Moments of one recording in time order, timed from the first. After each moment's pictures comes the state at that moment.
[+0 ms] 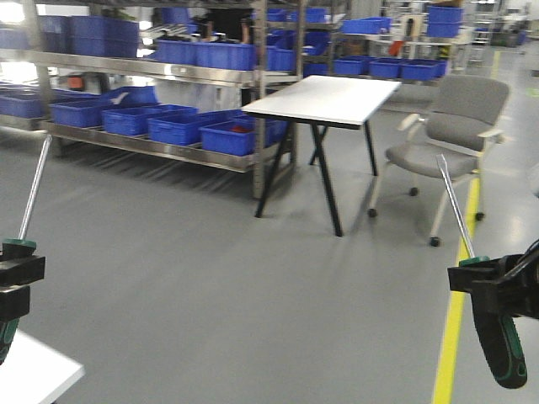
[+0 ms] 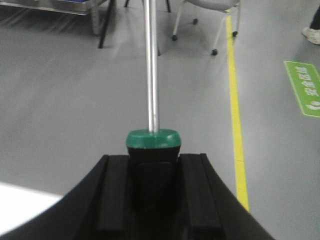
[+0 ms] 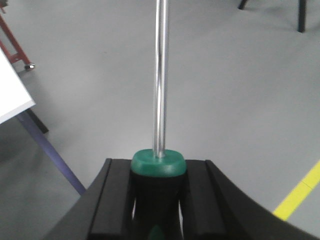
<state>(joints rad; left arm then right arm) -0.17 1.00 -0.96 -0.35 0.47 0.26 0.01 1.10 -1.08 0.57 0.75 -0.53</state>
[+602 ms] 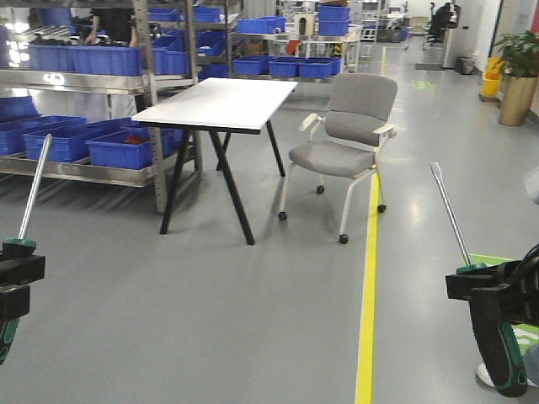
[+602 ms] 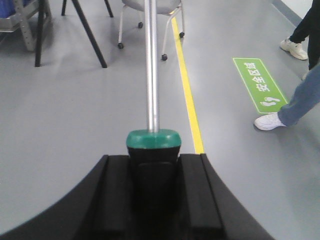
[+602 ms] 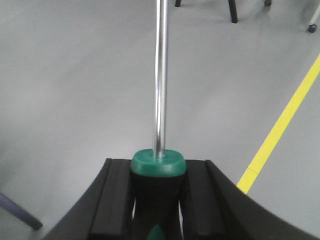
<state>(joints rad) -0.17 1.00 -0.96 -0.35 0.47 0.26 0.01 1.10 -1.08 0.57 0.77 -0.53</state>
